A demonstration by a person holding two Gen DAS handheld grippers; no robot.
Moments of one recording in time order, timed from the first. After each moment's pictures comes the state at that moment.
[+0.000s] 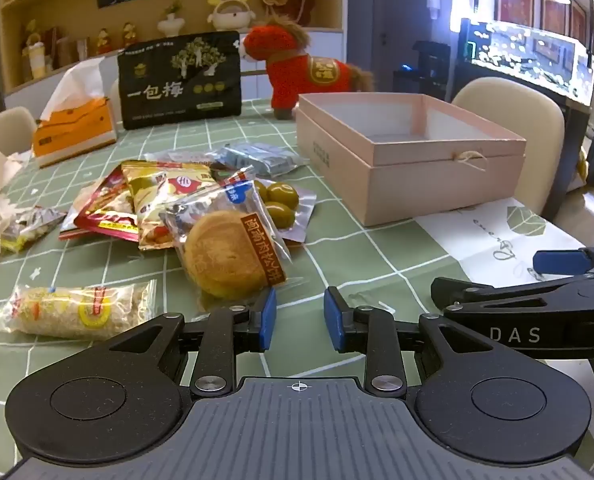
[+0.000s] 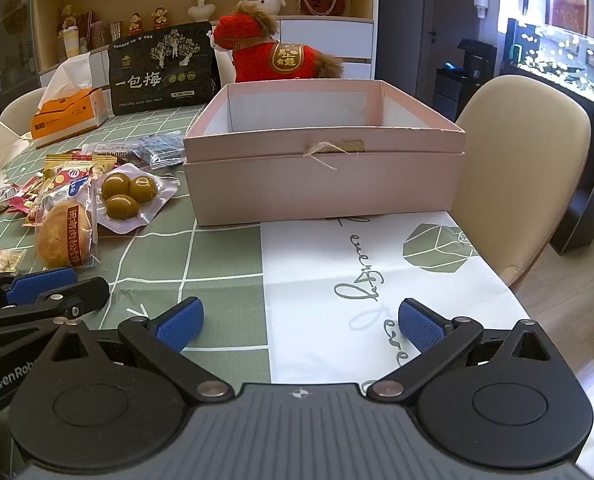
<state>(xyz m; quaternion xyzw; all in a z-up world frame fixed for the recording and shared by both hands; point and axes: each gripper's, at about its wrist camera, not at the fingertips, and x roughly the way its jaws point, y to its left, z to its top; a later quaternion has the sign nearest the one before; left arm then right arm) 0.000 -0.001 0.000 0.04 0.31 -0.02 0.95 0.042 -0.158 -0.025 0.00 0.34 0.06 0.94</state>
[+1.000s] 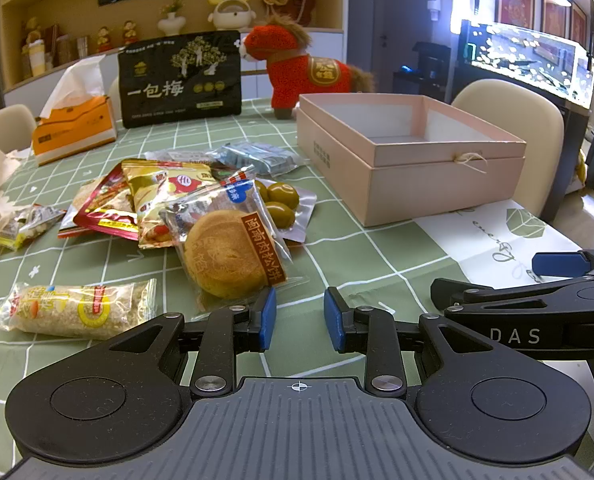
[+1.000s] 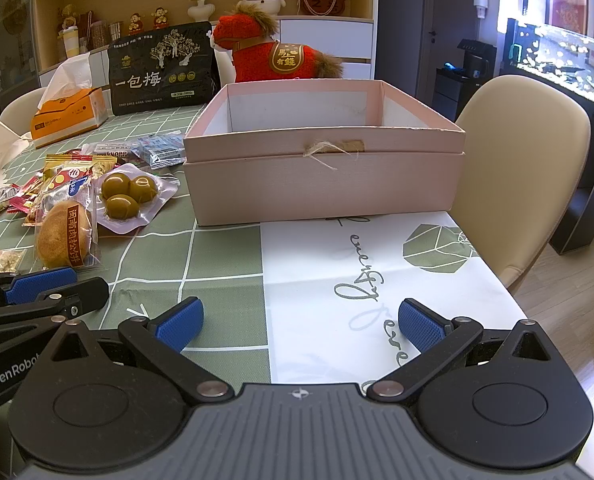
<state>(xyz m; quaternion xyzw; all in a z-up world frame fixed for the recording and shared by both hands) 0.000 0.000 0.001 0.01 0.32 -0.03 0.95 0.042 -0.158 -0.025 0.00 0.34 0.06 0.94</state>
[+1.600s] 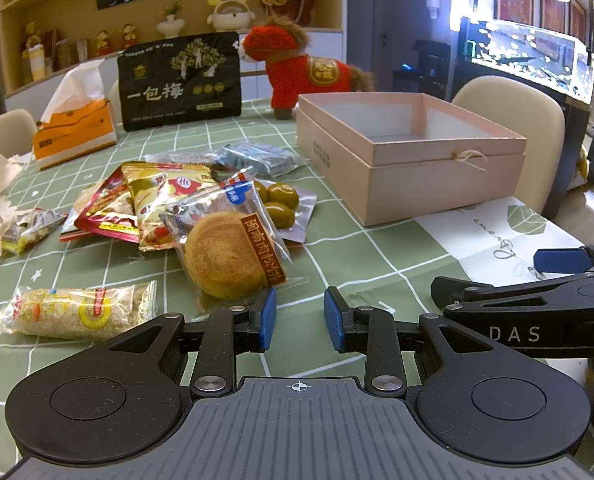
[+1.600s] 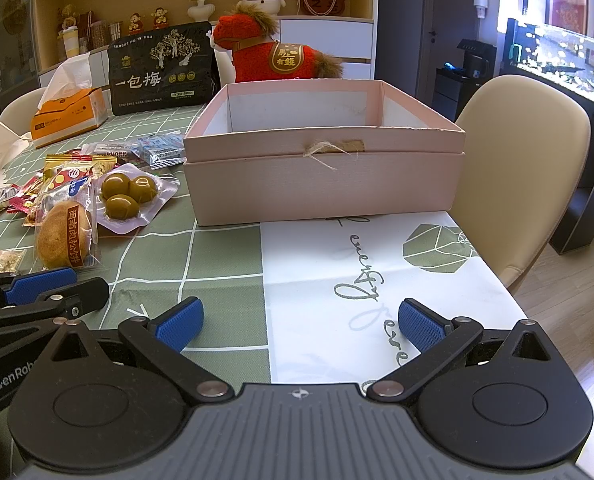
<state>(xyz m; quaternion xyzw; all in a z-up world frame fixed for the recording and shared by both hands) 0.002 0.001 0.001 0.02 0.32 -0.03 0.95 0.043 -0.158 -0.026 0.00 0.34 0.06 0.94</state>
